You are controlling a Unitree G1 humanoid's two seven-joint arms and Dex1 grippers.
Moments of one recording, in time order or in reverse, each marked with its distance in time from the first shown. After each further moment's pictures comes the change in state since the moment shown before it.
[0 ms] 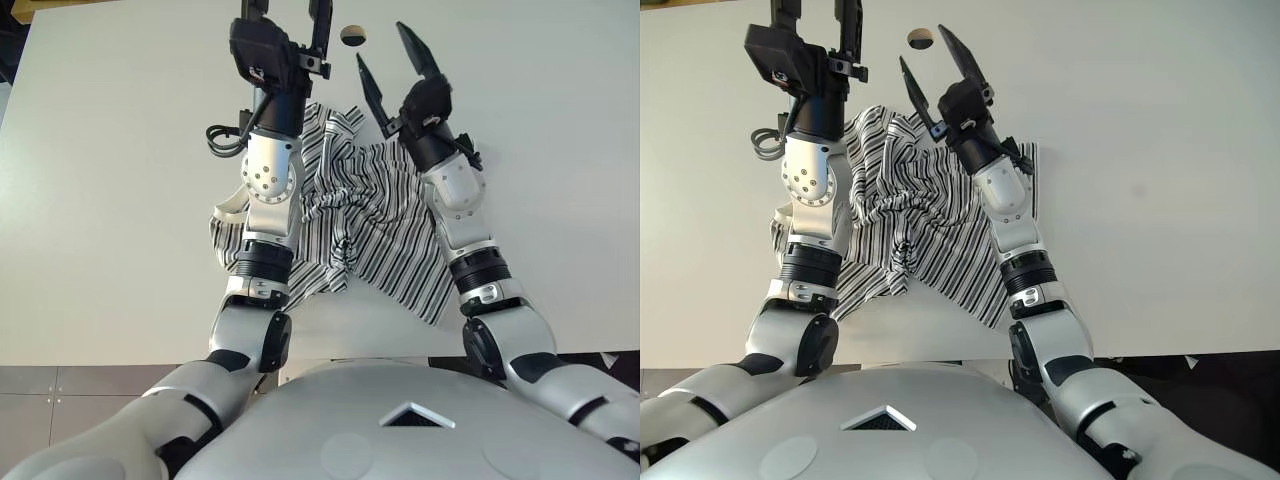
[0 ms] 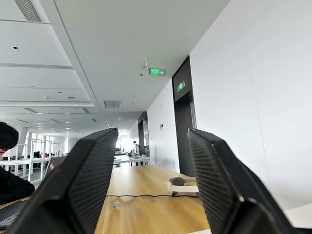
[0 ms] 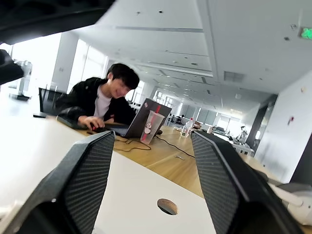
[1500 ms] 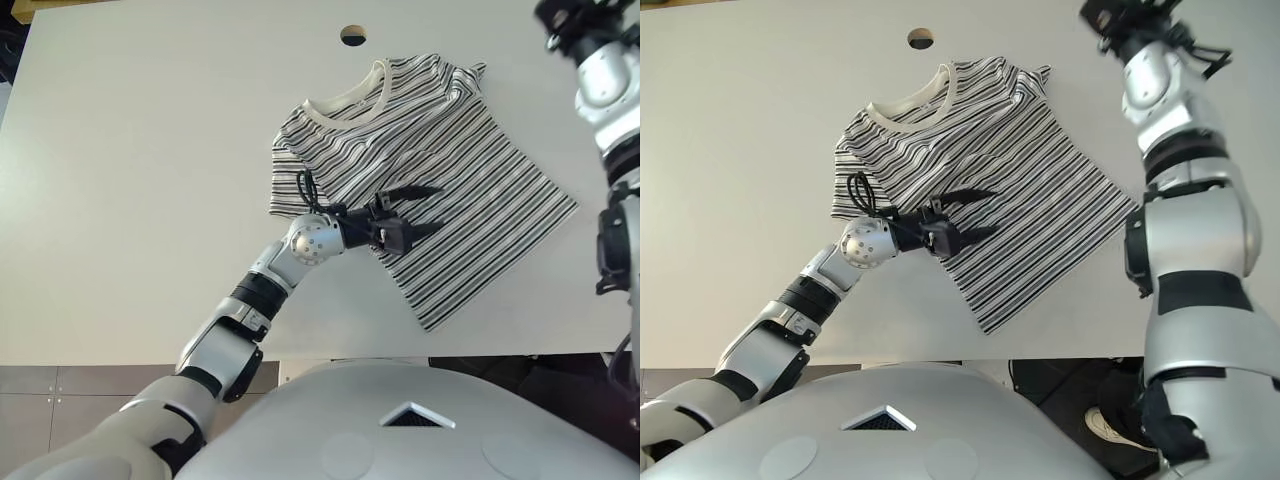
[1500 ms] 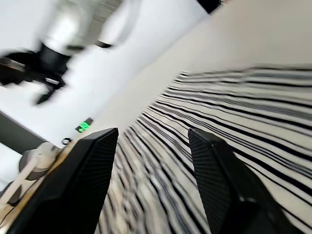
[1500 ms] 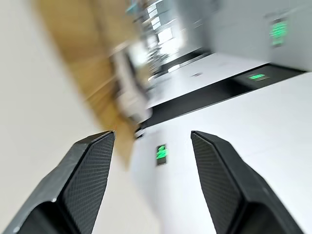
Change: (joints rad) left arm 0.134 0.200 -0.566 0.034 0.398 -0.008 -0.438; right arm -0.618 -0.498 0.102 0.734 -0.336 0.207 -0.316
